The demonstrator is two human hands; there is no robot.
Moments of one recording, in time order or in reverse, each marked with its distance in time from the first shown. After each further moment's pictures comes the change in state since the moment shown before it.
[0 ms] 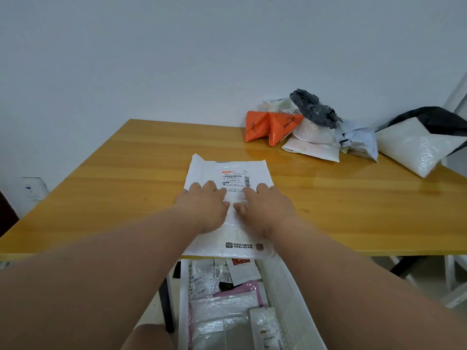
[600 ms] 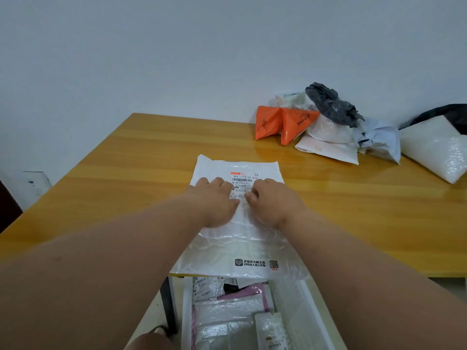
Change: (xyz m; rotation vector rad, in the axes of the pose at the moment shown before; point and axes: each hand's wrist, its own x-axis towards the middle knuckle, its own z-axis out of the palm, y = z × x) left_hand 0.034 -0.013 -0.006 -0.055 -0.069 0.021; right_hand 0.051 0.006 0.001 0.183 0.001 -0.030
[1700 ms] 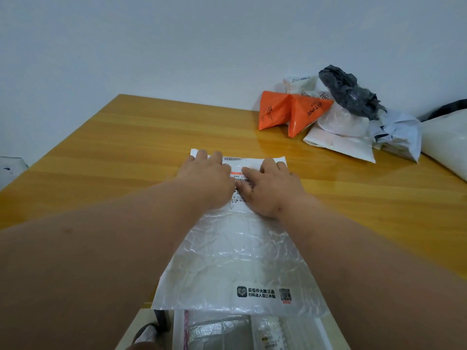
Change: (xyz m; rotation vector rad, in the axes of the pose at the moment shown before) left_hand 0.068 -0.015 0.003 0.161 0.192 -0.027; right_hand 0.055 0.006 0.011 -0.206 -0.005 -0.015
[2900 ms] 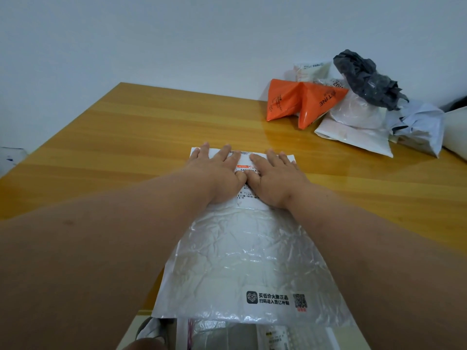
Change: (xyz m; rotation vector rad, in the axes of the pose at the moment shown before) left_hand 0.021 -0.004 0.016 -0.178 -0.191 -0.041; right_hand 0.028 0.008 0.013 0.144 -0.143 0.013
